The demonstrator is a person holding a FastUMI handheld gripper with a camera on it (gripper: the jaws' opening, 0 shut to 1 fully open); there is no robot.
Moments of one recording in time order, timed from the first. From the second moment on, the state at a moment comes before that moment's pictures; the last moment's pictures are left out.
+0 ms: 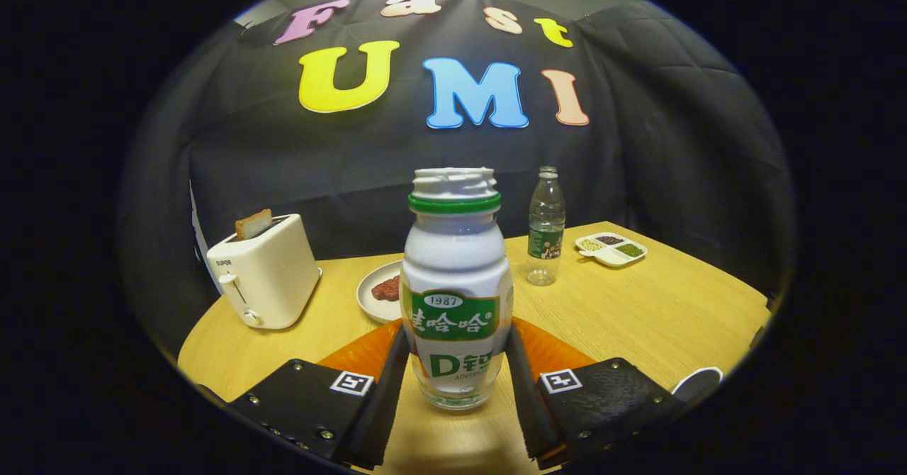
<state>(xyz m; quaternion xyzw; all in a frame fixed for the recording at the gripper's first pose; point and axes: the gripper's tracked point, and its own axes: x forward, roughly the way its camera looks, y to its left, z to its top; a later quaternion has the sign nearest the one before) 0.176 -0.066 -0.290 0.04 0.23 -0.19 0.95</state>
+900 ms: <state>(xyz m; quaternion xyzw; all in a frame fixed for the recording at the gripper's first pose) 0.210 -0.078 -0.328 -0.01 0.23 -0.16 0.96</state>
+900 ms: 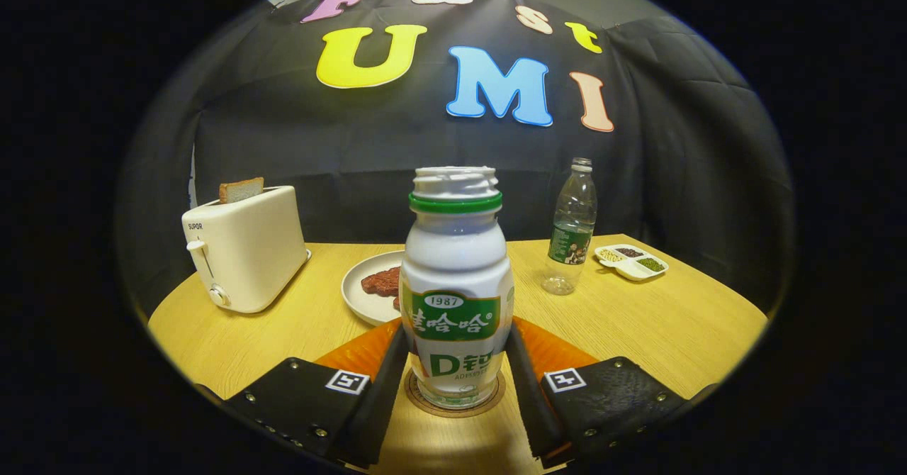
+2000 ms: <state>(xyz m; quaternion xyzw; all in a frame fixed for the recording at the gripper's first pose) 0.114 -0.038 -0.131 -0.01 0.09 -0.08 0.99</state>
